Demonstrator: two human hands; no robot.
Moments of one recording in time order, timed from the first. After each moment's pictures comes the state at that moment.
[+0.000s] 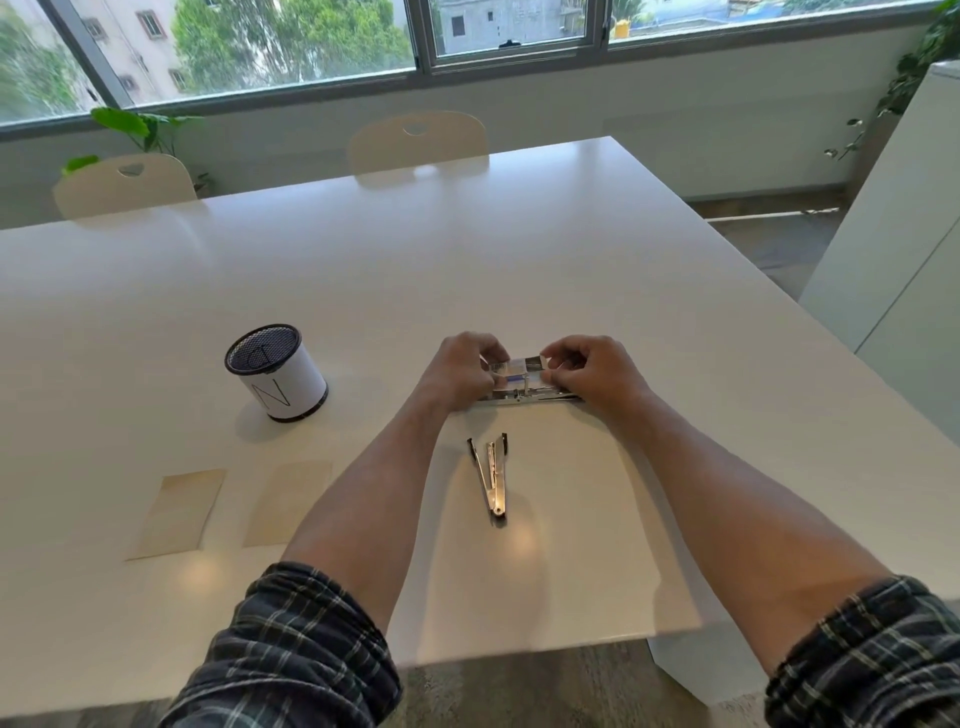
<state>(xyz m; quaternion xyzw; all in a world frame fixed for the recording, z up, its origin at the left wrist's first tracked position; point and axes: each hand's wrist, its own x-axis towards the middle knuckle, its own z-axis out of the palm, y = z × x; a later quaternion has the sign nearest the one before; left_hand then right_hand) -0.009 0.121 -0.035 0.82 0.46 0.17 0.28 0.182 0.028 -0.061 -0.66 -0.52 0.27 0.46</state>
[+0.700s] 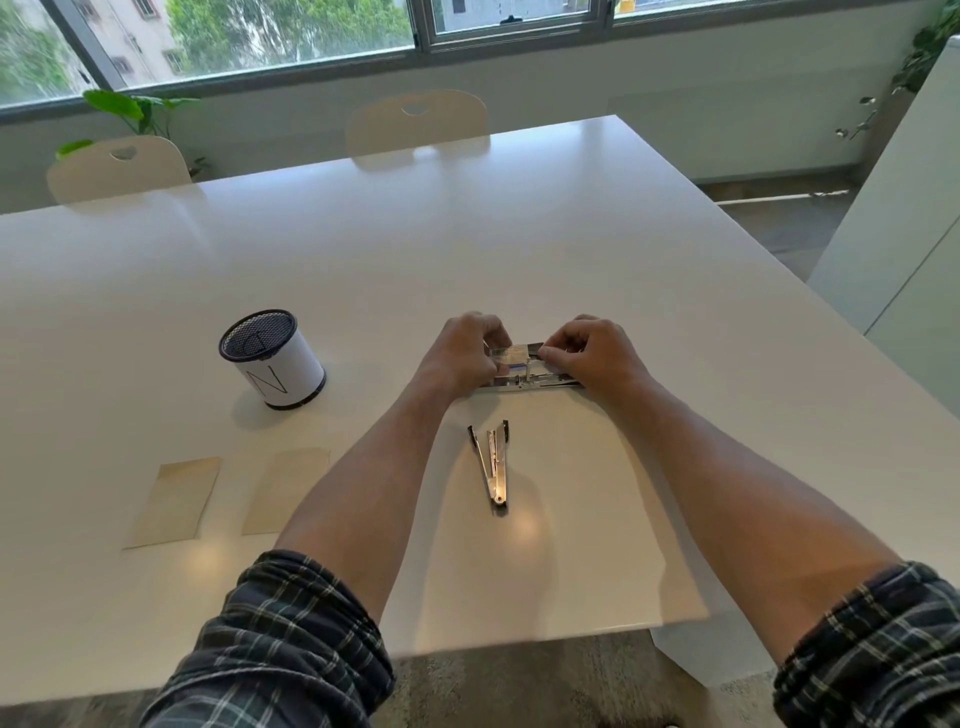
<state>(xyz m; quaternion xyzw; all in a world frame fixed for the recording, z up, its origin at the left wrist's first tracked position) -0.008 0.123 -0.035 0.85 0.43 0.18 0.24 0.183 0.042 -0.069 -0.68 -0.56 0.19 0.43</state>
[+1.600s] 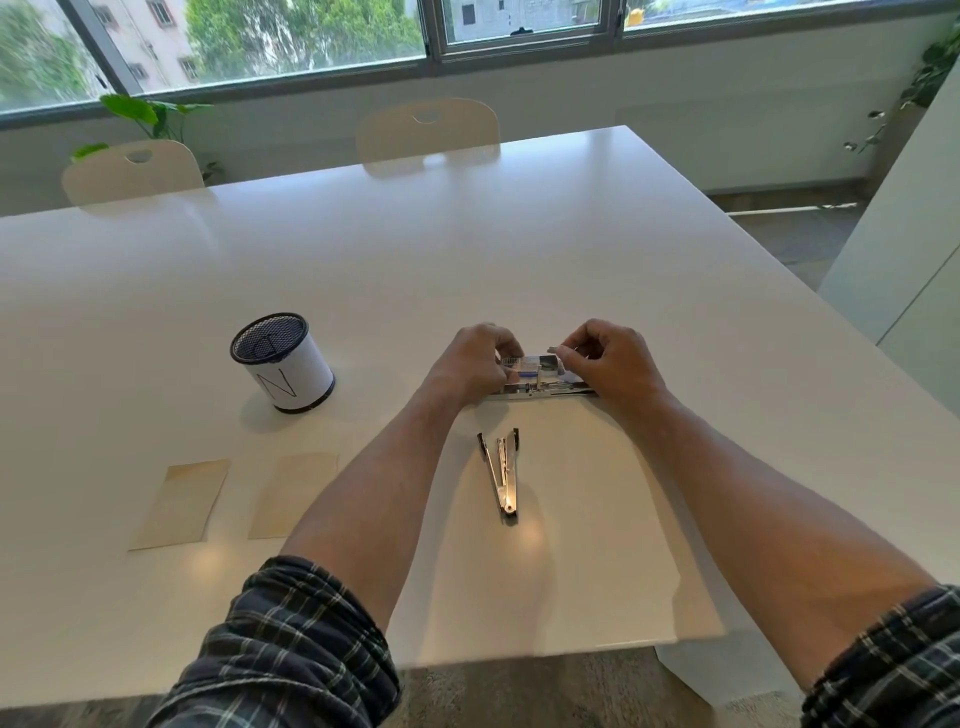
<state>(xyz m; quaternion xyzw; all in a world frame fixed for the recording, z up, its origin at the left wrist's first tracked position) -0.008 0.126 -0.041 0.85 0.43 0.17 0.25 0.185 0.038 -0.071 -0.67 -0.55 0.18 0.47</state>
